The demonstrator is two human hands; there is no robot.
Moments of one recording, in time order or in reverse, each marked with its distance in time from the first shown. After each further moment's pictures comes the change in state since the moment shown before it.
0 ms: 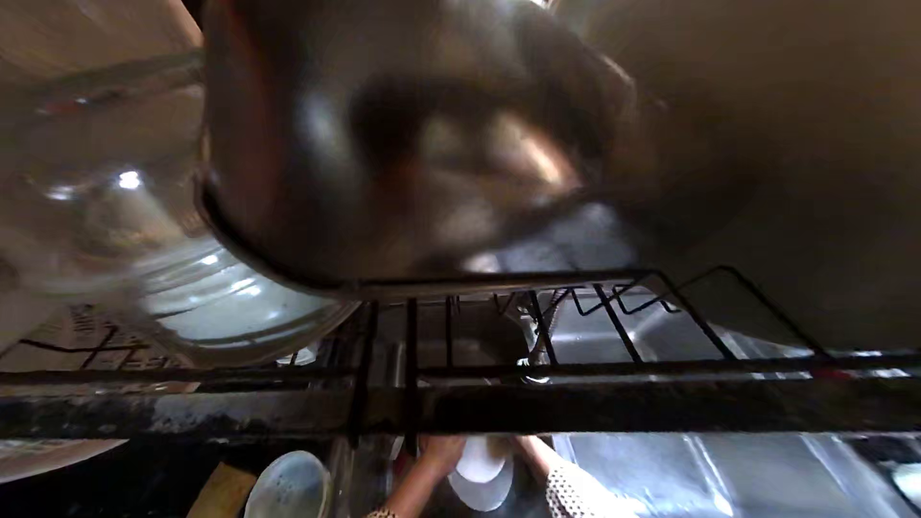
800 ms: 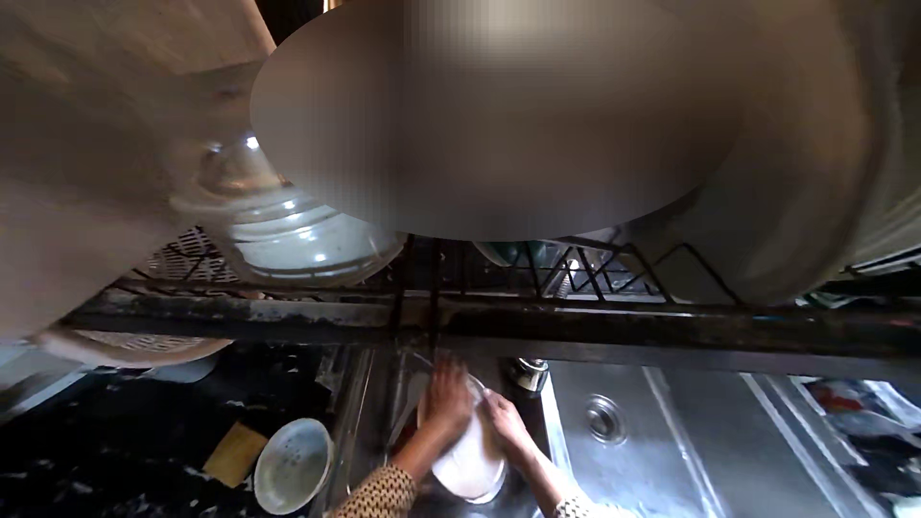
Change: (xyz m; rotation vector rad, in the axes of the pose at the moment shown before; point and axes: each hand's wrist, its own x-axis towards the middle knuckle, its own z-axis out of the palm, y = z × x) left_hand 0.022 0.038 -0.024 0.141 0.084 0.193; right_hand -0.059 -0.034 -0.001 0.145 -0.038 -0.118
